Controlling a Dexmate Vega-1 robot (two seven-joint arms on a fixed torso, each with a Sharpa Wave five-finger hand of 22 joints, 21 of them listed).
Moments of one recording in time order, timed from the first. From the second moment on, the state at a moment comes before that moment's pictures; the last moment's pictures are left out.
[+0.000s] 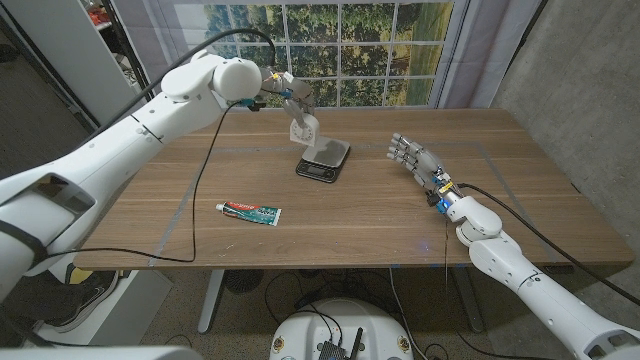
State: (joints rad) left arm 0.24 0.80 0.73 -1.81 0.61 0.03 -0.69; left_hand 1.00 0.13 0.35 -0.14 0.23 0.70 -0.06 0.39 0.29 0.68 -0.16 0.46 0.56 0.70 -0.06 0.44 0.34 0.49 -0.01 0.43 0.22; right arm -0.98 -0.55 -0.36 -1.42 0.71 0.42 0.22; right_hand 0.58 0.14 0.33 0.03 0.18 0.35 -0.10 0.21 0.20 0.34 -0.04 0.21 0.24 0.35 -0.04 0.23 0.19 0.34 -0.04 0.48 0.16
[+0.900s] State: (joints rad) left arm 0.08 0.60 0.88 -1.32 0.57 -0.14 -0.56; left_hand 1.00 0.13 0.34 -0.13 0.22 0.70 -0.07 0.39 0.29 0.67 -0.16 0.45 0.58 0.69 -0.07 0.41 0.34 0.47 -0.01 0.44 0.22; right arm -1.00 -0.56 -0.36 -1.46 0.70 0.43 0.19; right_hand 0.58 0.15 0.34 0.02 0.18 0.35 -0.10 0.21 0.20 0.34 -0.04 0.21 0.24 0.35 -0.04 0.22 0.19 0.34 -0.04 0.46 0.16
